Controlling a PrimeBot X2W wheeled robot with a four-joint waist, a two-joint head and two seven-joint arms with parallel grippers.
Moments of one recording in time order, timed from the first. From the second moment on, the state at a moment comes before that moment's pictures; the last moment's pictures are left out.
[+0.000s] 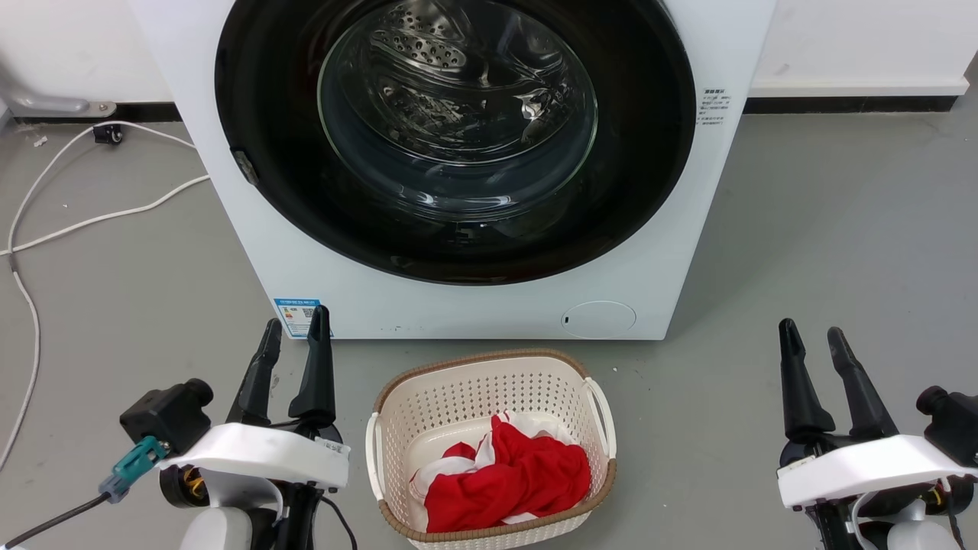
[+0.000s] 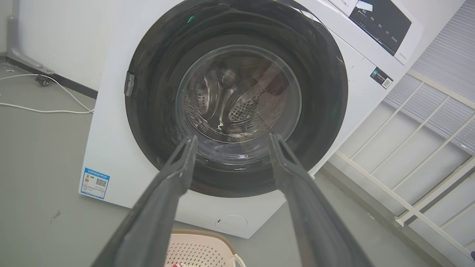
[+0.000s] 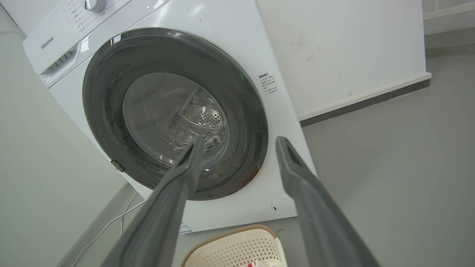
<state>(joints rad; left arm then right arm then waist) -0.11 0.05 -0.02 0.10 -0.59 -0.11 -0.12 -0.04 -0.05 -0.03 0.06 0.48 0.13 -0.12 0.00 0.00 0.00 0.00</state>
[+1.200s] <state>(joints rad) -0.11 0.09 -0.09 0.13 -0.23 -0.07 -0.21 -0.02 -0.05 -0.02 0.05 0.12 0.13 -0.11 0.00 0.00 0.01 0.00</state>
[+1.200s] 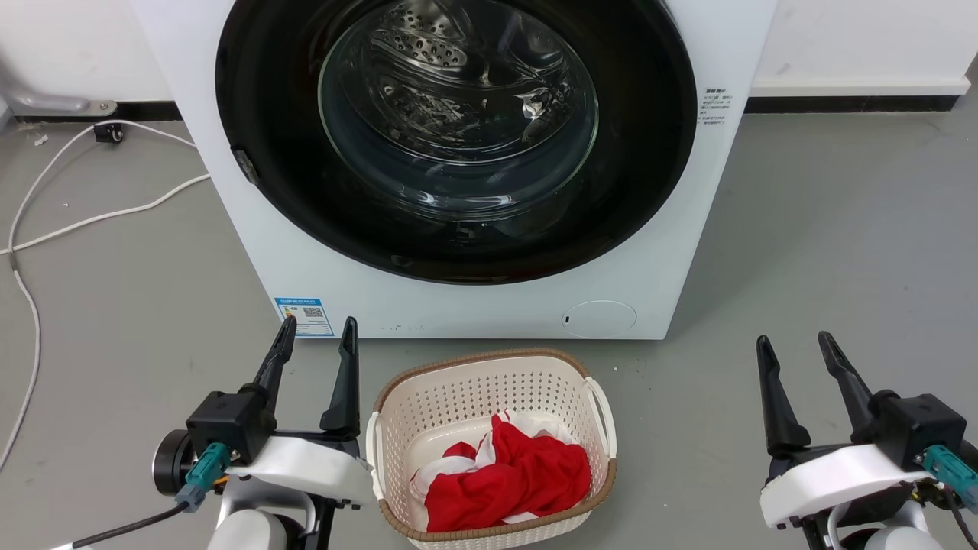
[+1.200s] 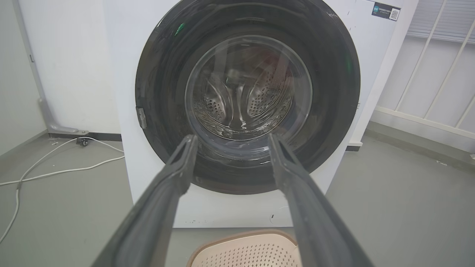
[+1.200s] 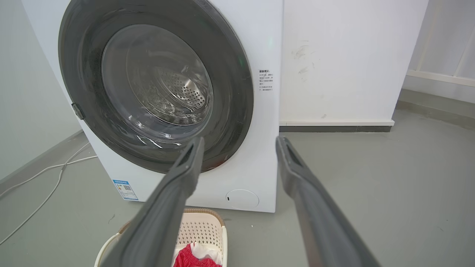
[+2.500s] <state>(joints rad) -0.11 0.06 -0.08 0.14 -0.06 -0.08 -0.26 -0.02 -0.05 -0.01 0.05 0.01 0.13 -0.14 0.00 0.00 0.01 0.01</state>
